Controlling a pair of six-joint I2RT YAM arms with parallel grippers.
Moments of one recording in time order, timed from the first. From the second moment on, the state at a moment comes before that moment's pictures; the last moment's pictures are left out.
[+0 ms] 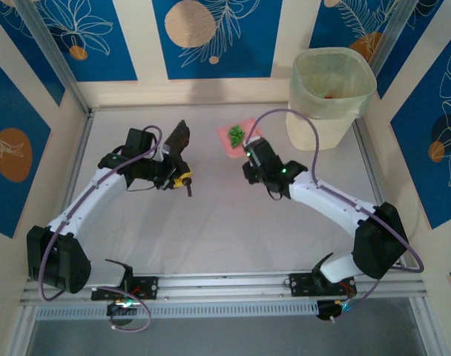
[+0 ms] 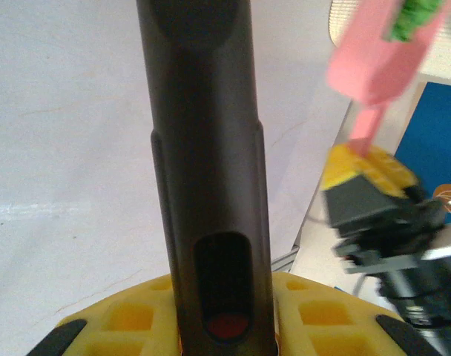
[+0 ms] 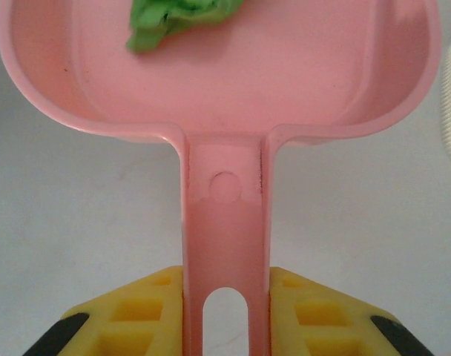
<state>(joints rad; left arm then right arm) -0.30 1.35 1.12 -0.72 0.67 -0.96 0.65 1.43 1.12 -0.52 0.30 0.18</state>
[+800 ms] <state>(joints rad) -0.29 1.43 1.18 -0.71 0.67 -0.96 -0.02 1.66 1.95 -0.92 -0.28 0.55</state>
